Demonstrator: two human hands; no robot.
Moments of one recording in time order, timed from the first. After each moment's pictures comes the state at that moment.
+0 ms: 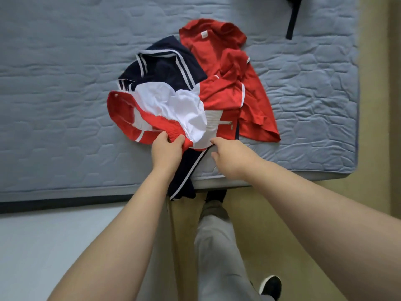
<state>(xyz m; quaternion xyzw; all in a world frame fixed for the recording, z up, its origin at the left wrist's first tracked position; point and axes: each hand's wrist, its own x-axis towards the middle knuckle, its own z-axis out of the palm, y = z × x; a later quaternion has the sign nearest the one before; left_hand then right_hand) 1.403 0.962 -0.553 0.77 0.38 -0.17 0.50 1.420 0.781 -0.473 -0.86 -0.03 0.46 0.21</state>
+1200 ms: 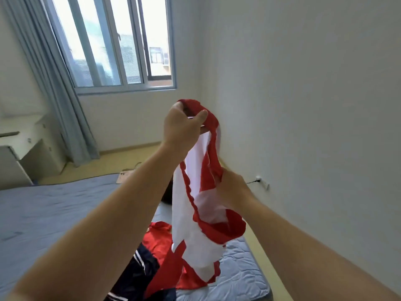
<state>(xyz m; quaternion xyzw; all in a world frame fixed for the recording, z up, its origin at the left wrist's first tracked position) 1.334 0.658 0.114 0.67 -0.16 0.09 0.72 1.270 0.532 -0.004 -0.95 0.07 -0.10 0.28</state>
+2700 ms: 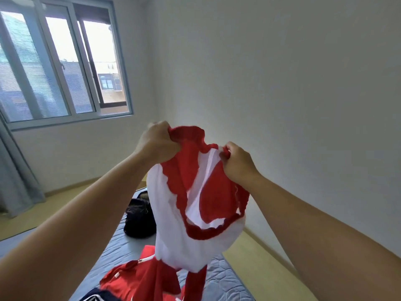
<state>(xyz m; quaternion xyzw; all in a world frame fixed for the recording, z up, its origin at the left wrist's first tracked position) 1.389 0.636 0.151 0.91 -0.25 0.14 0.30 1.271 0.443 0.085 -0.88 0.16 -0.30 0.32</state>
